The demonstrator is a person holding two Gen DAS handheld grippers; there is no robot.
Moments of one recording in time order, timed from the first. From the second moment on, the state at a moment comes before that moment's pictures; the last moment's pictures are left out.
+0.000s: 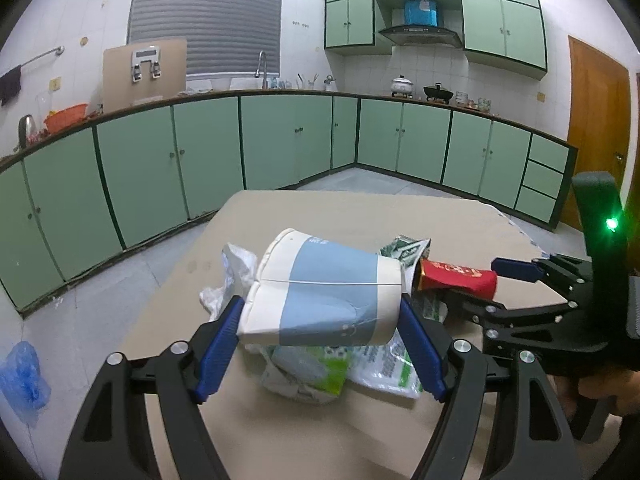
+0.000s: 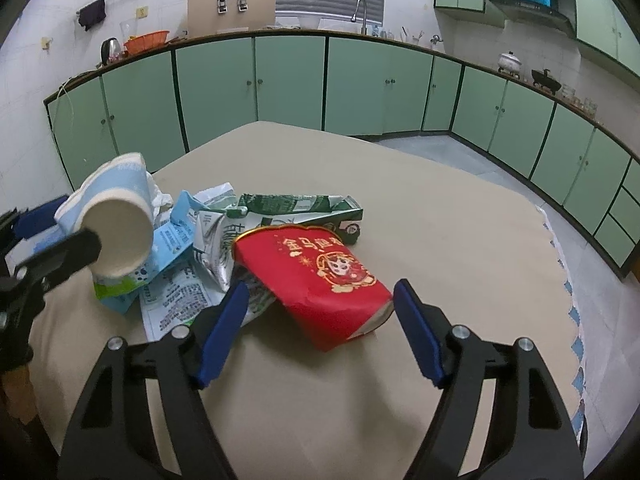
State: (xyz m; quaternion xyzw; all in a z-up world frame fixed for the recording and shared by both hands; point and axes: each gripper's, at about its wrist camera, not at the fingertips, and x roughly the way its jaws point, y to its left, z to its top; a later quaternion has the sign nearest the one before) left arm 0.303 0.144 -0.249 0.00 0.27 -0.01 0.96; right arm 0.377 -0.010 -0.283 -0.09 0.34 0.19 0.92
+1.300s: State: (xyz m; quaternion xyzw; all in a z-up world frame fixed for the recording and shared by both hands) left arm 0.301 0.111 -0.234 0.01 0.26 -0.05 0.96; right arm 0.339 -0.072 -0.249 -0.01 0.36 0.22 0.91
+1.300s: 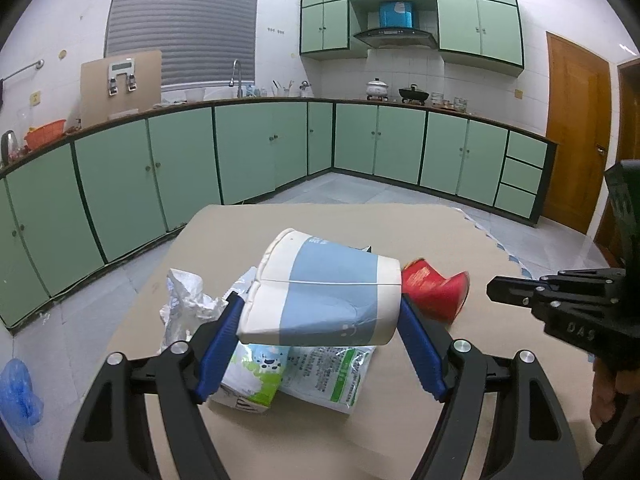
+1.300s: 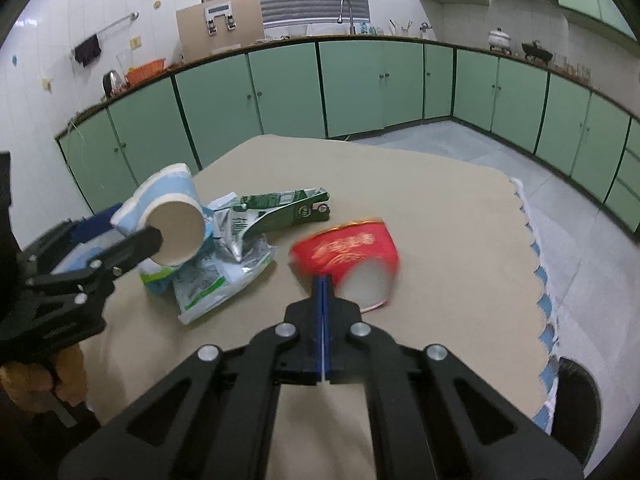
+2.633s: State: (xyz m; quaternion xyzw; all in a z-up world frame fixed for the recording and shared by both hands) left arm 0.307 0.104 -0.230 0.00 0.24 -0.05 0.97; right arm 0.349 -0.088 -0.279 0.01 0.39 0.22 0.90
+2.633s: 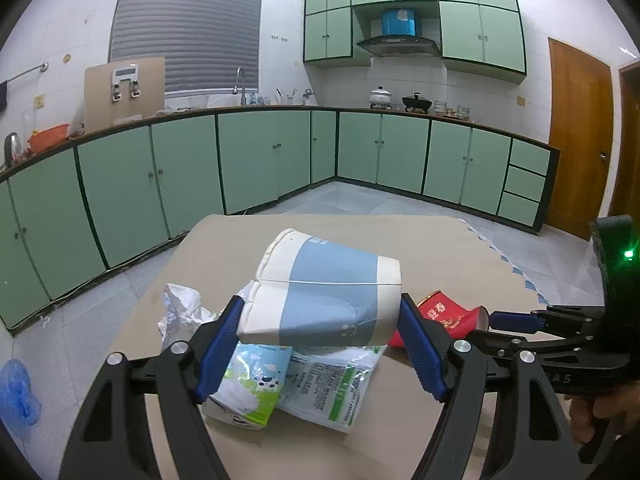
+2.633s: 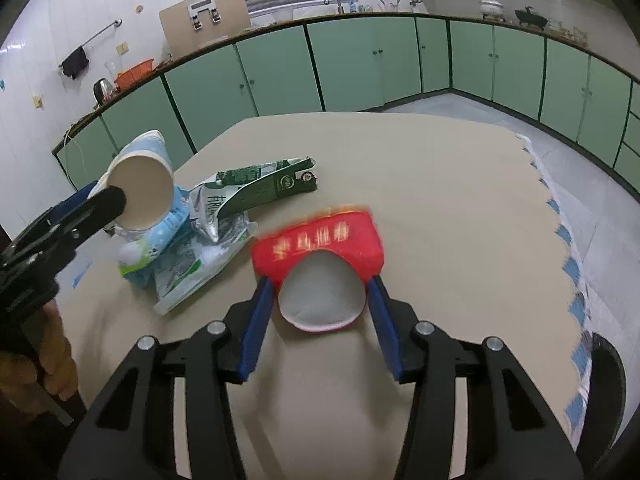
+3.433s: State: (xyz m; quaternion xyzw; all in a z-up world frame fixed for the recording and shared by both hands) left arm 0.299 0.117 -0.224 0.00 0.23 -0.04 0.97; right arm 0.365 -0.051 -0.273 -0.03 0.35 0.17 0.92
